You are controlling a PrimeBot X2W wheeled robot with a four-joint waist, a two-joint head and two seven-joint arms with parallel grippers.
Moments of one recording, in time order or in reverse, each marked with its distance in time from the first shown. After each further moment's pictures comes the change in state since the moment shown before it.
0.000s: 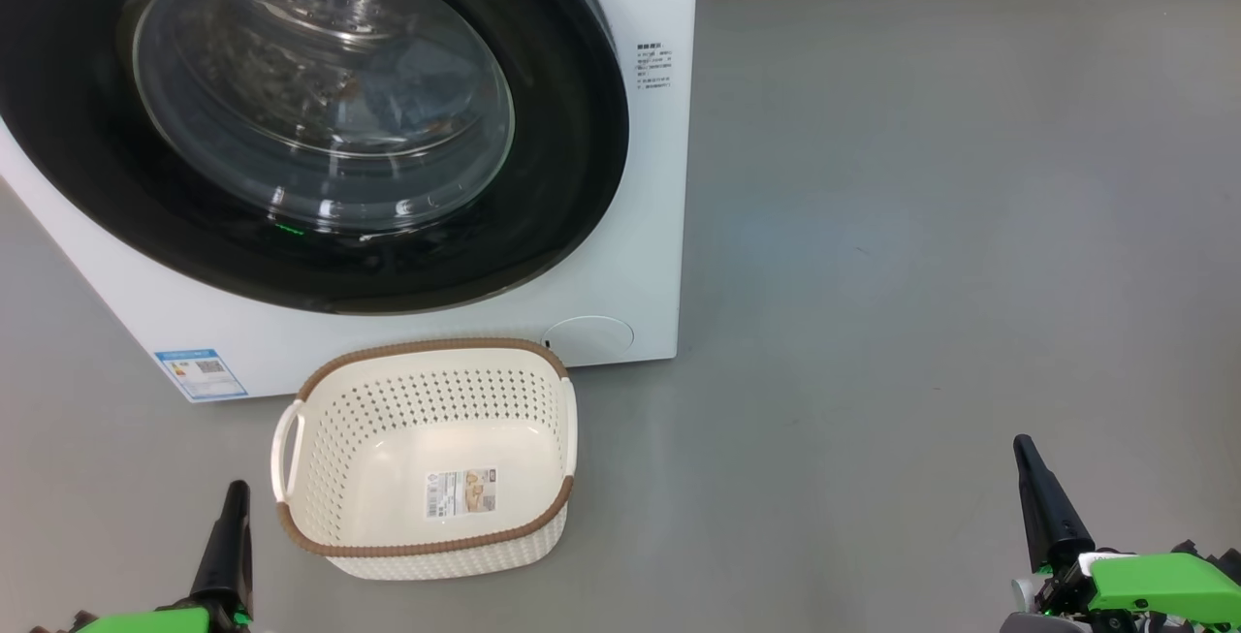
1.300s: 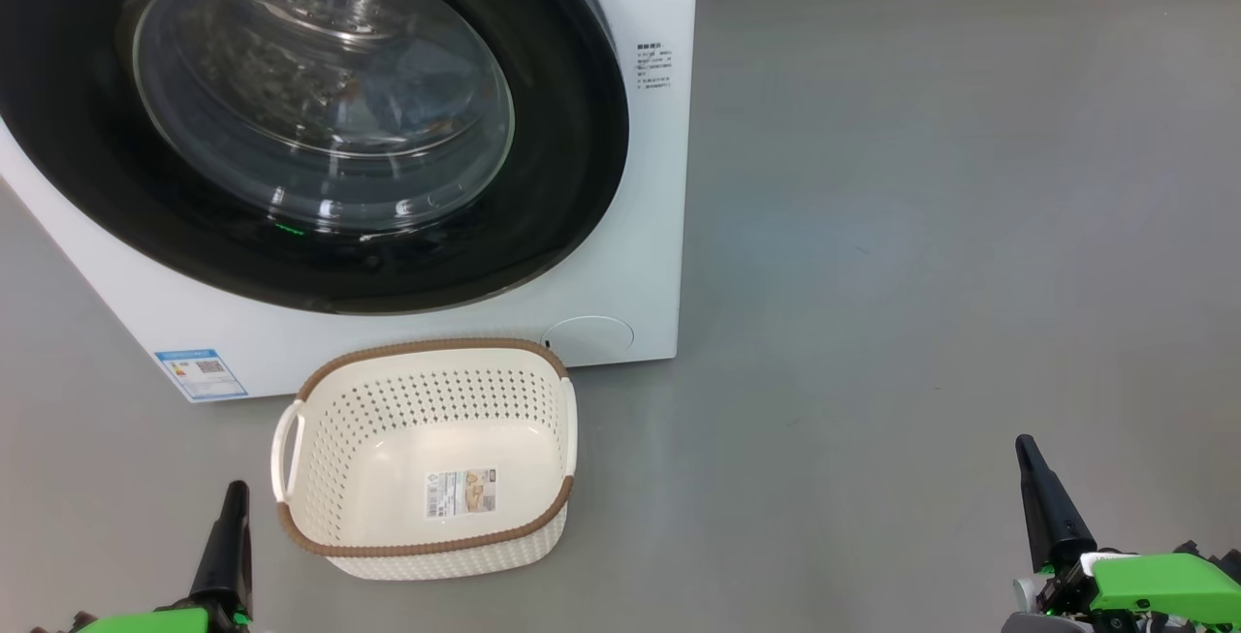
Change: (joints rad) left arm 0.000 -0.005 0.008 0.000 0.003 0.000 0.004; right arm 0.000 0.001 -0.004 0.000 0.000 0.000 0.000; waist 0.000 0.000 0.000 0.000
